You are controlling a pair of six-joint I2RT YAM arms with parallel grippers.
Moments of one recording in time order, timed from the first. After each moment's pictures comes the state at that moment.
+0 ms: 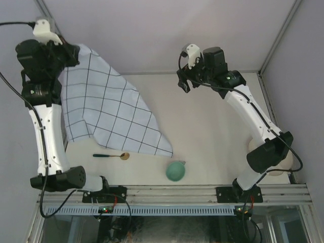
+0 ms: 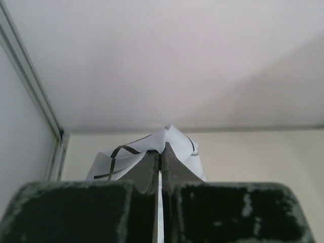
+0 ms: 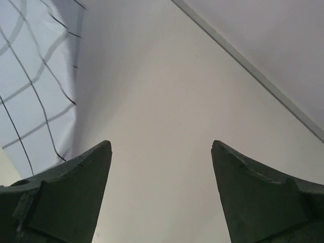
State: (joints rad) left arm 0.16 1.35 1.86 -0.57 0.29 -0.14; right arm 0.44 1.68 1.85 -0.67 -0.25 -0.24
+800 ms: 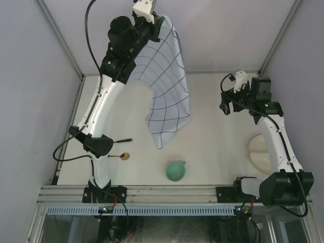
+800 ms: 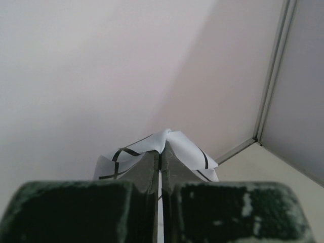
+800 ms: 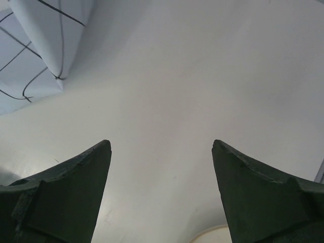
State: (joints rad) left arm -0.53 1.94 2.52 -0.32 0.03 0.08; right arm 0.00 1.24 1.22 -0.66 -0.38 -0.33
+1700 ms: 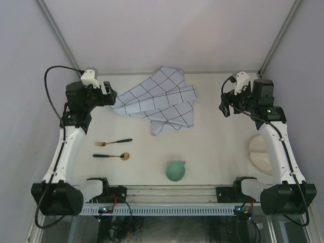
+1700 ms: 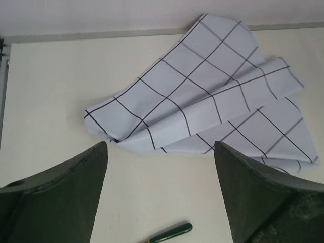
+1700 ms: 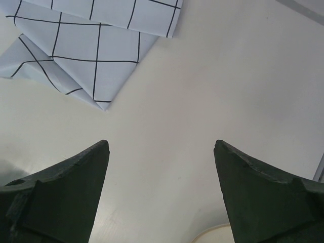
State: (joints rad) left arm 0.00 1.20 1.12 -0.26 0.18 -0.09; right arm 0.00 1.15 1.18 -0.67 -0.40 -0.32
